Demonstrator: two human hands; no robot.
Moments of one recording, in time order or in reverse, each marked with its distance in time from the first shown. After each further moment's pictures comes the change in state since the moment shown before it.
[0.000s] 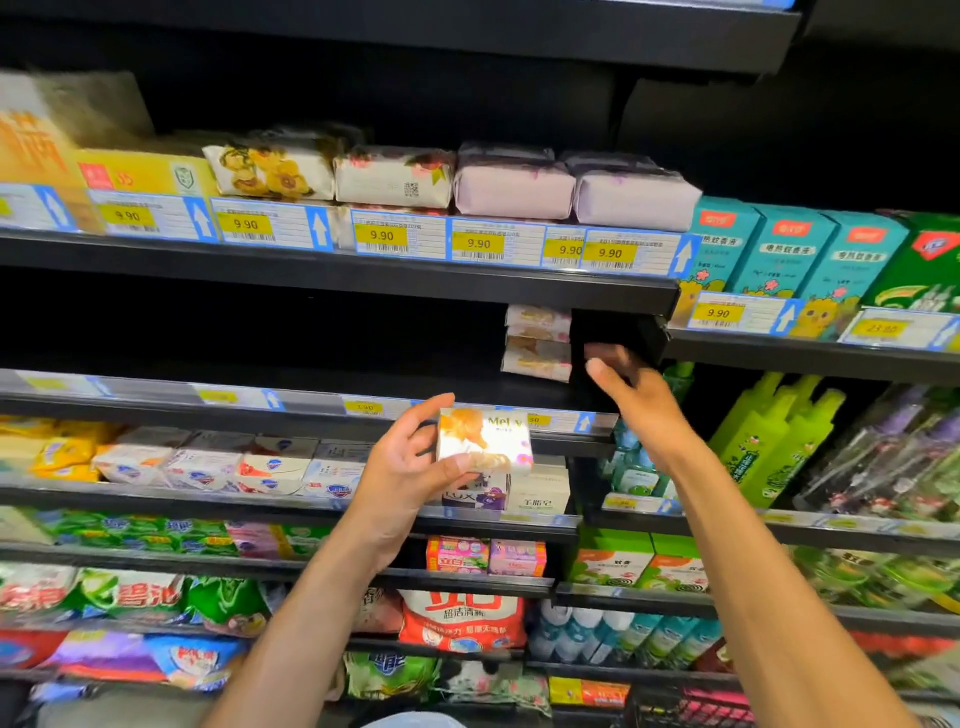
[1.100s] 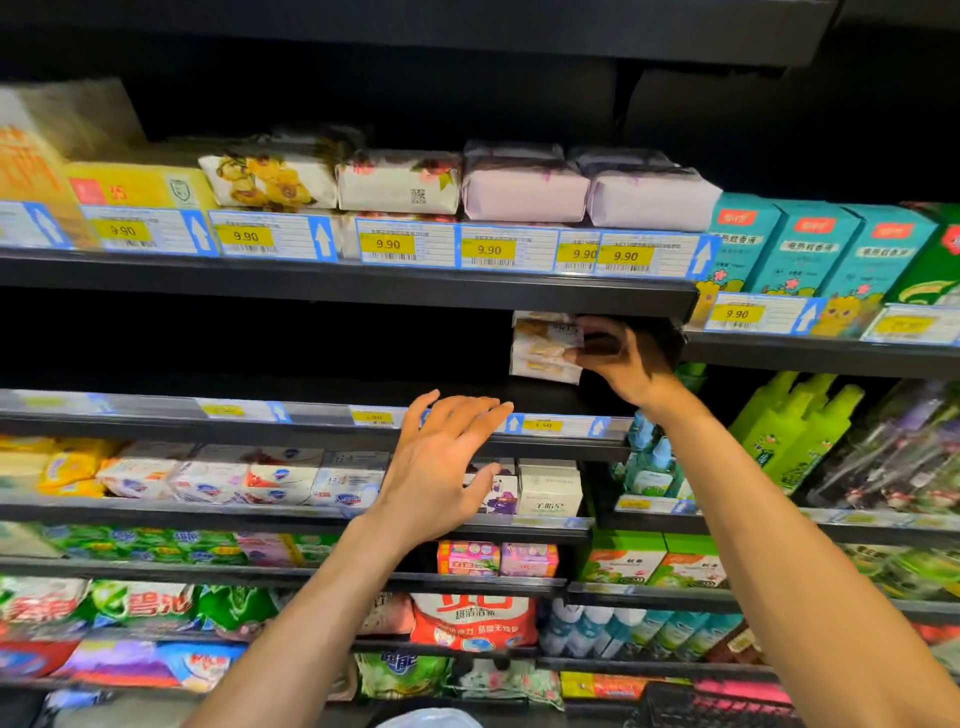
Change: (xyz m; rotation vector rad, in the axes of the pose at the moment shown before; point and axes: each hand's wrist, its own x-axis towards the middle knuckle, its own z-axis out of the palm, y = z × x) left_hand 0.047 -0.017 -0.013 1.465 -0.071 0.623; right_hand 0.067 0.003 0.008 -0.192 -0.038 -0.115
